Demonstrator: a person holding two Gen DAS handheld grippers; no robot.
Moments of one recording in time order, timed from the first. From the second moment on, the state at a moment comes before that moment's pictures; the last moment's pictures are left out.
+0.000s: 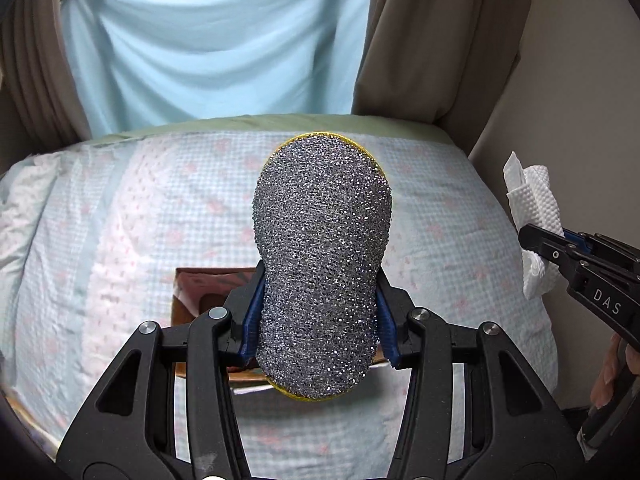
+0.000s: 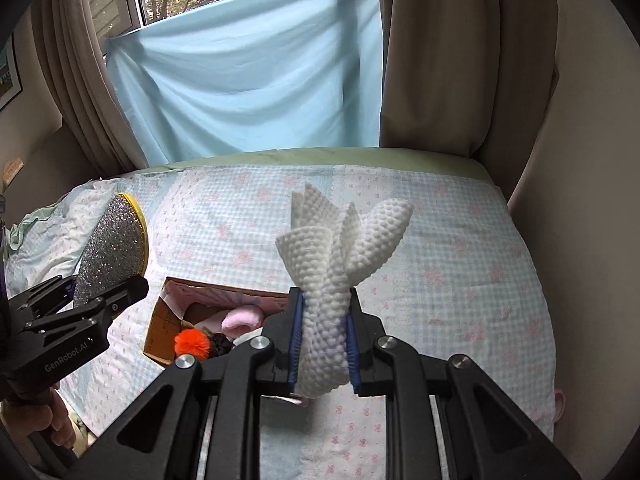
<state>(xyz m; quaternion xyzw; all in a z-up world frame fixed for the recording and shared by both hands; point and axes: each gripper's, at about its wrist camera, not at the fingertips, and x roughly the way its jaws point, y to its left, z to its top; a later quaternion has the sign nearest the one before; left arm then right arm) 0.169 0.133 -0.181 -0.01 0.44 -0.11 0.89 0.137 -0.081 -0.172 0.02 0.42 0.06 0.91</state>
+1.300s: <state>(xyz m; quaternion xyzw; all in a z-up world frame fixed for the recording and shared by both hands) 0.270 0.203 -0.420 0.09 0.64 -0.18 0.74 0.224 0.020 -0.396 0.16 0.60 -0.01 0.78</state>
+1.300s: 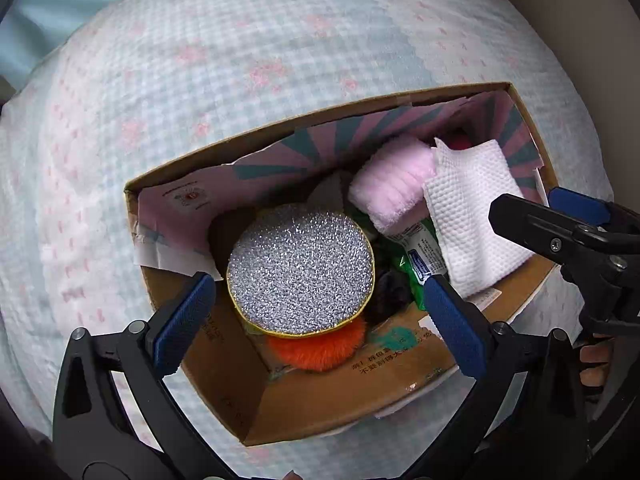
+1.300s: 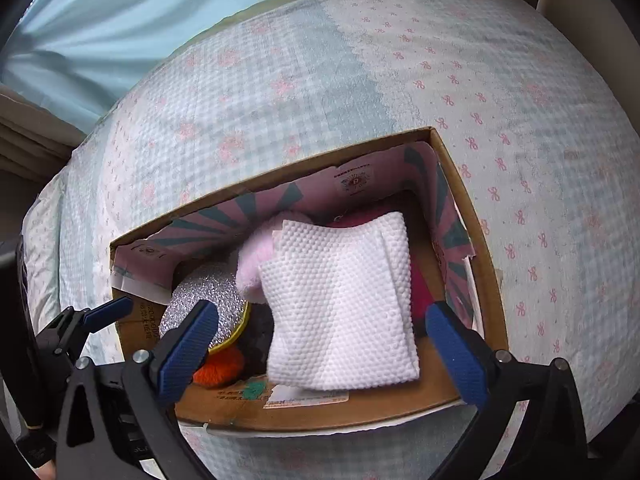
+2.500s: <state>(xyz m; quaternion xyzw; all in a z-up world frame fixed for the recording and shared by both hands) 0.082 0.183 -0.037 -0.04 0.34 -0.05 0.94 0.053 -0.067 -0.042 0.03 0.34 0.03 0.94</state>
